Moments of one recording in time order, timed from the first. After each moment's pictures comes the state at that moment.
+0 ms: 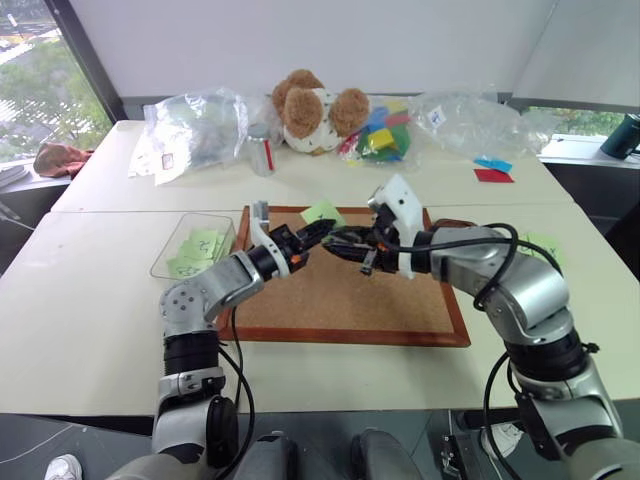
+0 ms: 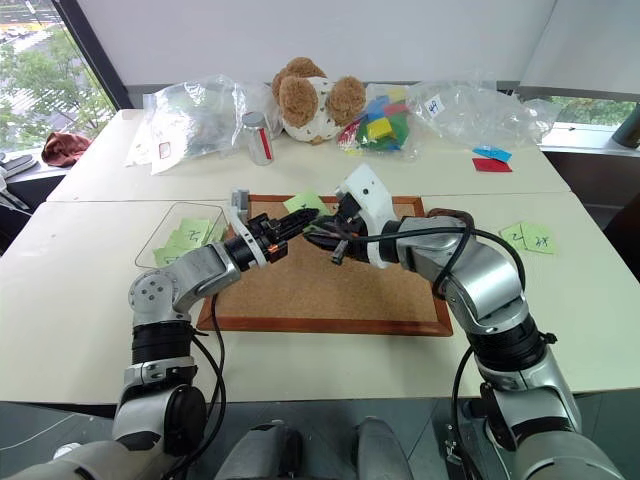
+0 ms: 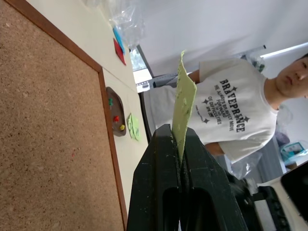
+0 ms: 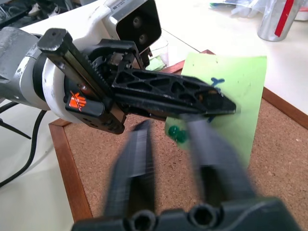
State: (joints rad) left arm -0.62 0.04 0.37 0.16 -1.44 1.13 0.06; right arm -0.67 -0.53 0.18 -0.39 0.43 0.95 0.65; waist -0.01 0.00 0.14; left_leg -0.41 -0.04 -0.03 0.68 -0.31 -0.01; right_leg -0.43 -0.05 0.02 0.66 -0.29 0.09
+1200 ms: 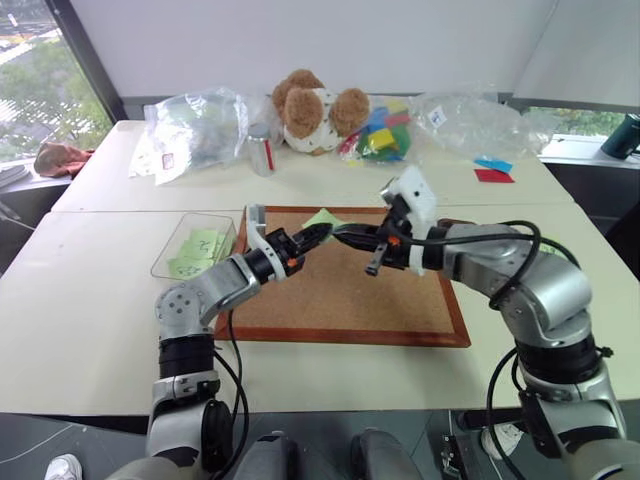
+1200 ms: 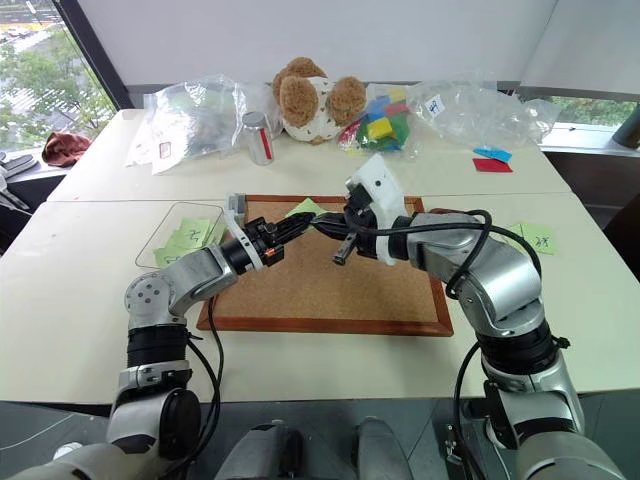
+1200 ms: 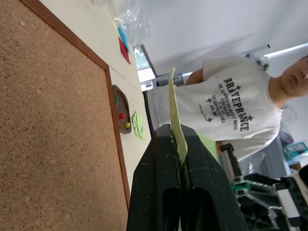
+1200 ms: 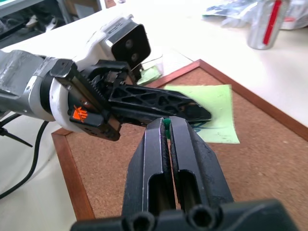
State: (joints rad) left arm -0.60 0.07 0.35 0.16 -1.44 1.12 0.03; right arm -0.68 -0.55 0.09 -0.47 0.50 1.04 0.62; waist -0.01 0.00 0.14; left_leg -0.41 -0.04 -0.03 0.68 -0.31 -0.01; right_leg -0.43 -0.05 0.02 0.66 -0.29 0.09
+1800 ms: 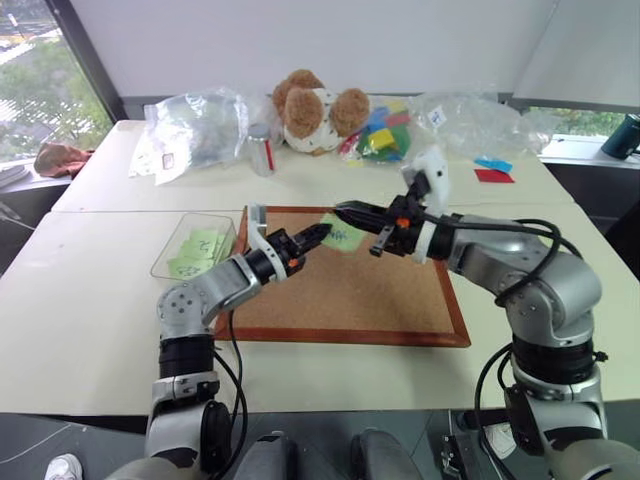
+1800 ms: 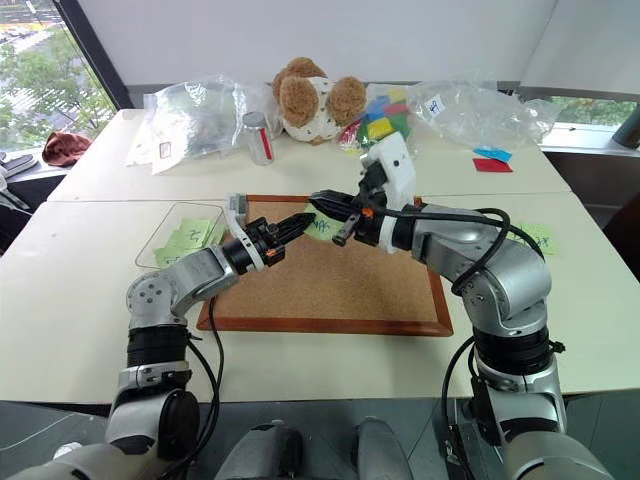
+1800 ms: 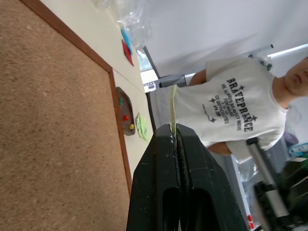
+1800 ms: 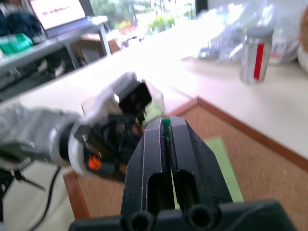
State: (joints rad) left arm -0.59 0.08 0.33 0.16 -1.42 1.10 0.02; right arm -0.68 -0.45 -0.04 -0.47 0.60 1.01 0.54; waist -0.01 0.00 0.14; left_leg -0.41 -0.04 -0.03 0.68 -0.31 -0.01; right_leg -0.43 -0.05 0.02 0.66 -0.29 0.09
